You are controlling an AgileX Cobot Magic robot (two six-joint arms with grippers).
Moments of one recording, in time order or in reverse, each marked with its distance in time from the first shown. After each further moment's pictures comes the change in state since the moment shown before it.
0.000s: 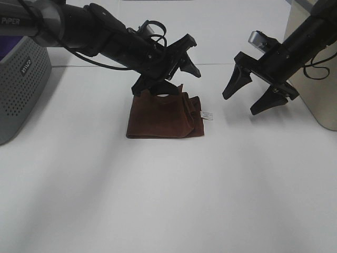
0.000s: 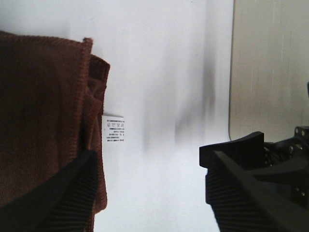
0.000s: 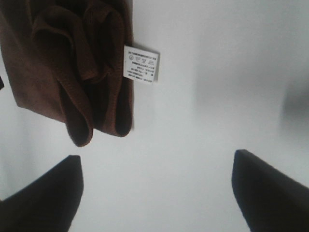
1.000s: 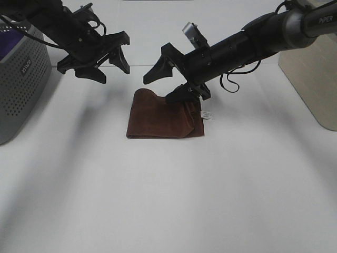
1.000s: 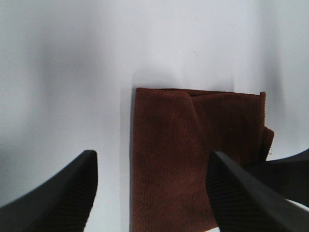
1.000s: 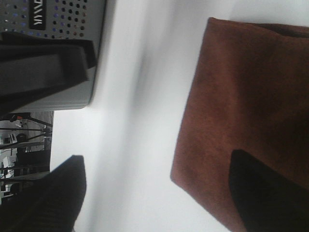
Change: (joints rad) left arm 0.223 -0.088 -0.002 0.484 0.191 -0.097; right arm 0.267 0.093 0.000 0.549 -0.252 -0.297
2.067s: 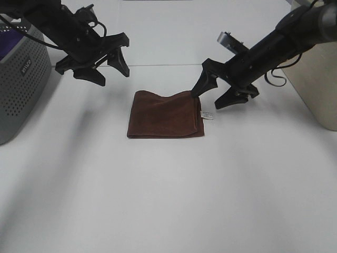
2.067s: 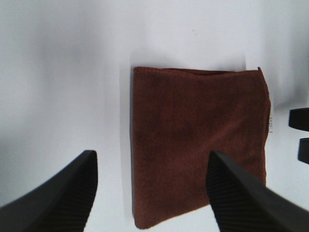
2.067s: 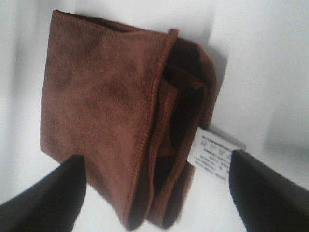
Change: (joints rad) left arm 0.000 -0.021 0.000 0.005 0.076 0.028; right arm -0.153 -0.042 0.000 -0.400 0.032 0.093
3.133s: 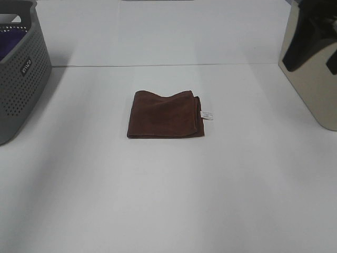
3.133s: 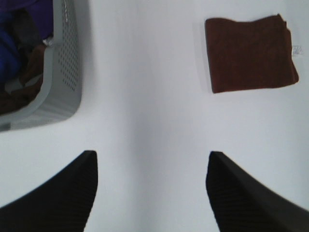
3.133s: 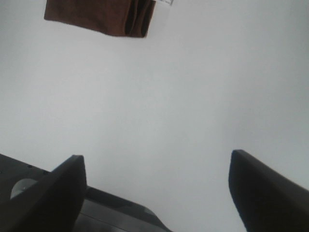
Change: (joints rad) left arm 0.000 -0.870 0.325 0.495 0.394 -0.163; right arm 0.001 -0.853 0.361 -0.515 0.304 0.347
